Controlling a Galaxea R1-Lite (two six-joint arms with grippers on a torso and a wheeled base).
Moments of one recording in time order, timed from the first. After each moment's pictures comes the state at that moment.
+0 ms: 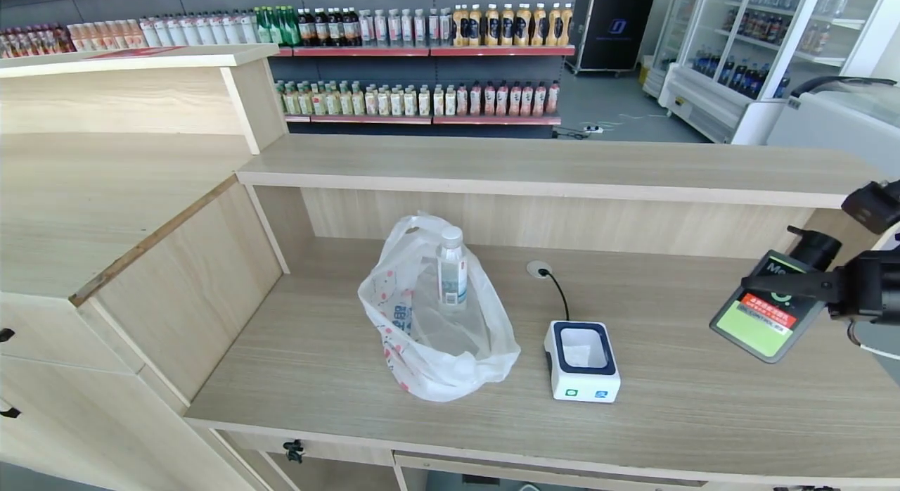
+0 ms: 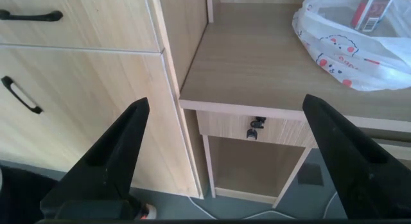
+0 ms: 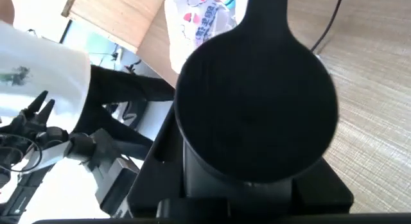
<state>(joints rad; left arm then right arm) 0.00 0.00 0.00 0.03 0.08 0.06 -0.34 1.60 -1.00 0.22 1.15 -0.20</state>
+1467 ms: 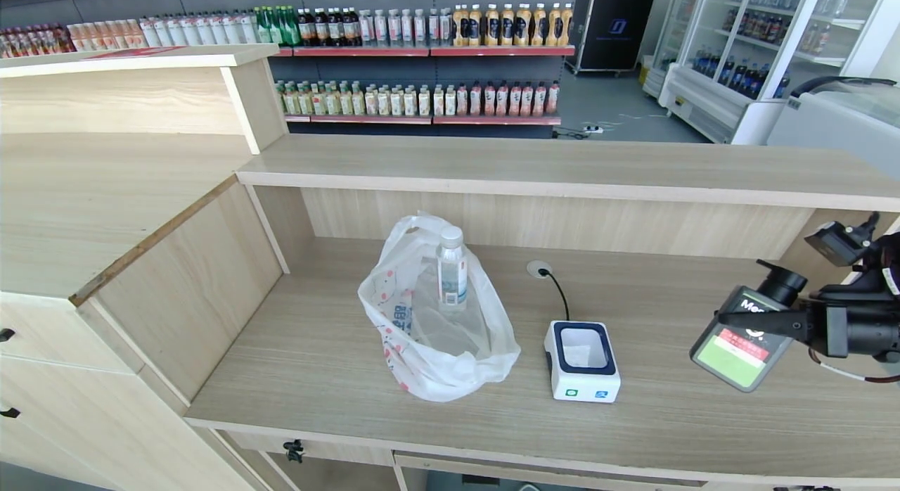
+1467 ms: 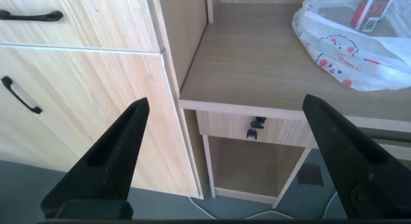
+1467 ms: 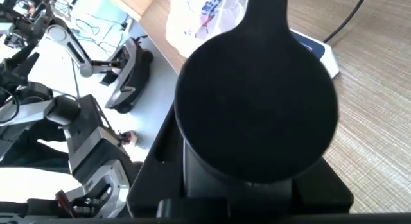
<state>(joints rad) 0.00 0.00 0.00 0.04 0.08 0.06 -0.34 1.75 -0.97 0.27 1.24 -0.57</state>
